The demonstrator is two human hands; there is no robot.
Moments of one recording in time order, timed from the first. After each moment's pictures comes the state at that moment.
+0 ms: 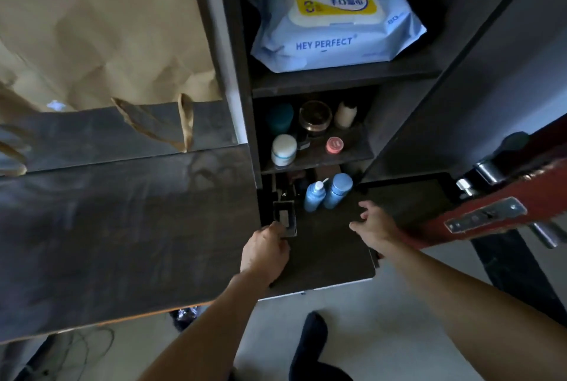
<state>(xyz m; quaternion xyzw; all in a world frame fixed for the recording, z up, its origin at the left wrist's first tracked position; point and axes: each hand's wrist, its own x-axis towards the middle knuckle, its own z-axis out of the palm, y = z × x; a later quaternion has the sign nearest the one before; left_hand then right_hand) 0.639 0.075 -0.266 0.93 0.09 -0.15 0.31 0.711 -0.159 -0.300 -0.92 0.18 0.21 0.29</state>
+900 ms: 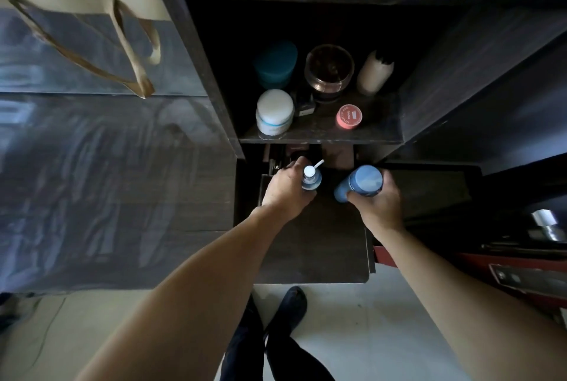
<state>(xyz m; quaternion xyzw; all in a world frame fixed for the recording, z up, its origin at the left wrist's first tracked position) 0.752 0.014 -0.349 0.92 0.06 -0.10 0.38 0.763 -0.175 -0.367 -0.89 0.13 0.05 0.43</state>
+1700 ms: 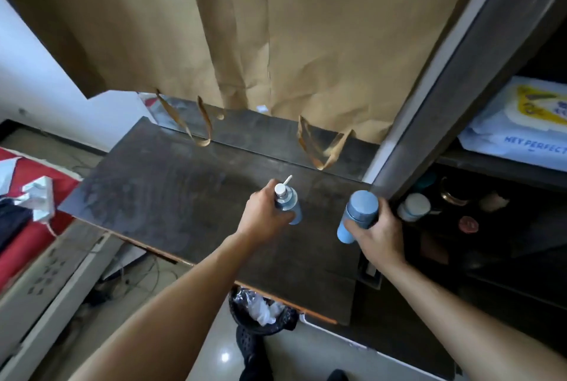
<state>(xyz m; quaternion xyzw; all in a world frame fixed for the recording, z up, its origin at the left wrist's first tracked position) 0.618 0.273 -0.163 0.87 0.26 0.06 0.41 0.708 0.064 -0.199 -0.87 -0.09 0.08 0.48</state>
